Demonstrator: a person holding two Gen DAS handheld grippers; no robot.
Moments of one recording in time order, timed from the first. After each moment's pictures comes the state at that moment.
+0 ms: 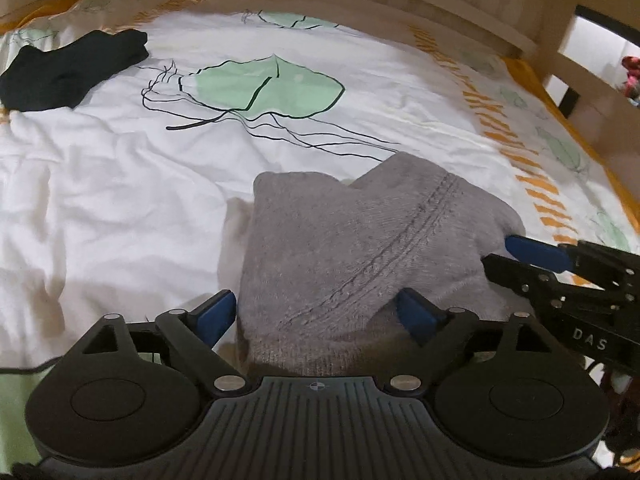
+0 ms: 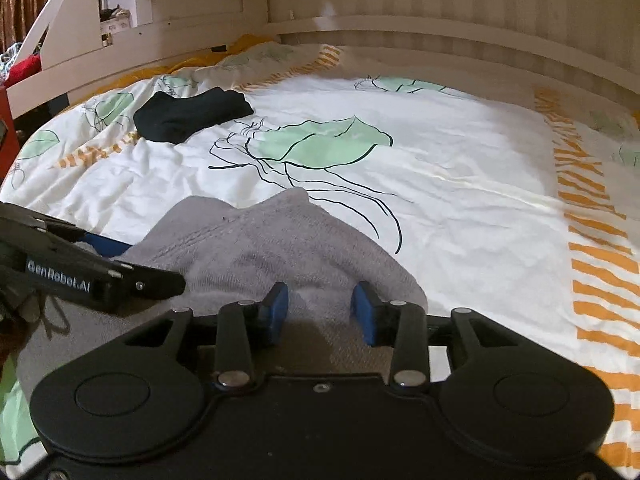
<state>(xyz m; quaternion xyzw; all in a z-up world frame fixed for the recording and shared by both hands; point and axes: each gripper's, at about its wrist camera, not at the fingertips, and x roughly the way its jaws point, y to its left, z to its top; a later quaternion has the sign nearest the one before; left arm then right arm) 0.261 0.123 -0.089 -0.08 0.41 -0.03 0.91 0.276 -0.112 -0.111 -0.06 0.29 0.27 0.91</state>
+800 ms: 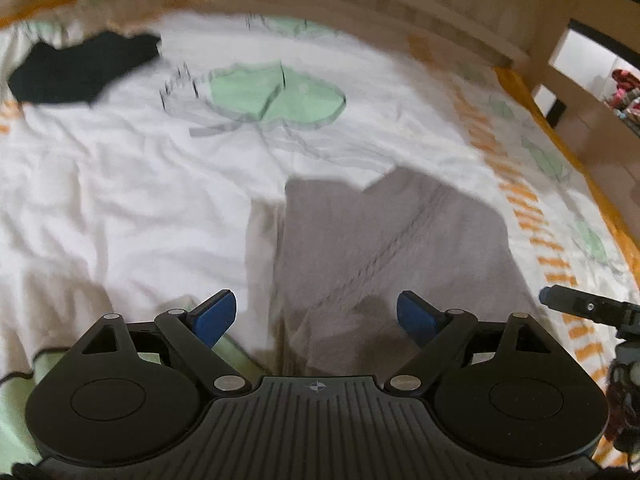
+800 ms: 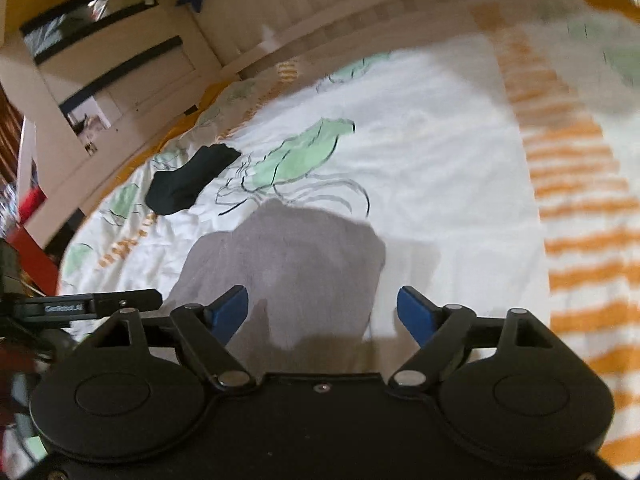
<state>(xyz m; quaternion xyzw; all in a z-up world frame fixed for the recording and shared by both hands) 0.245 0.153 -0.068 -0.10 0.43 -0.06 0.89 0.273 -0.199 -0.110 0.18 0.36 0.28 0.87</state>
